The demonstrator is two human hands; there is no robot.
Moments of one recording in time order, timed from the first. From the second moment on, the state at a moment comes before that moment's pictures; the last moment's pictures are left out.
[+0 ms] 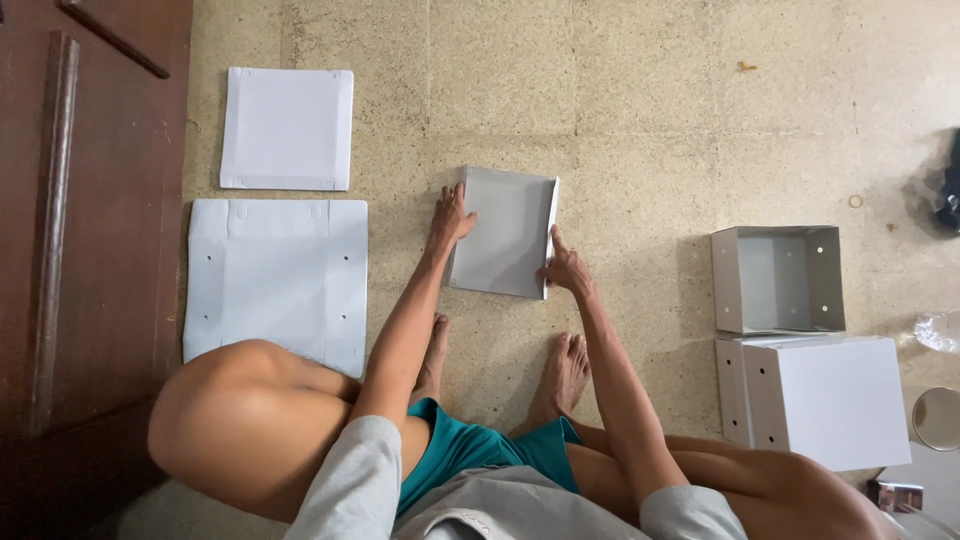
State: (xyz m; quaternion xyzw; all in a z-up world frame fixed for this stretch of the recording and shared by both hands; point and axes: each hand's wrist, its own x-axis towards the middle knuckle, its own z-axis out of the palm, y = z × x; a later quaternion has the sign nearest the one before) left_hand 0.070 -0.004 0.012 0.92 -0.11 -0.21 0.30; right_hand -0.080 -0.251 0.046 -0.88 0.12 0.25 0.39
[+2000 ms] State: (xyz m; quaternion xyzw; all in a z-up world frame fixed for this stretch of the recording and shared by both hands) left_hand 0.081 -0.005 0.010 0.92 -0.11 -0.25 0.27; right_hand -0.084 -0.249 0.038 -0.86 0.14 0.22 0.43
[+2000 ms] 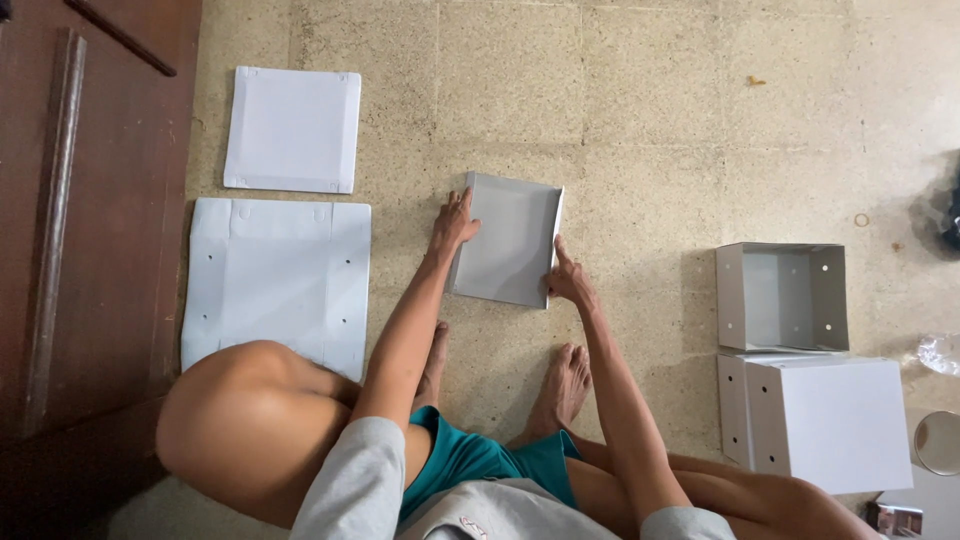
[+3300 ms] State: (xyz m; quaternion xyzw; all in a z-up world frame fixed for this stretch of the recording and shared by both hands) left_hand -0.065 0.005 0.035 0.97 -0.03 -0.10 0.22; right_hand -0.089 -0.255 0.016 -0.87 0.14 0.22 0.41
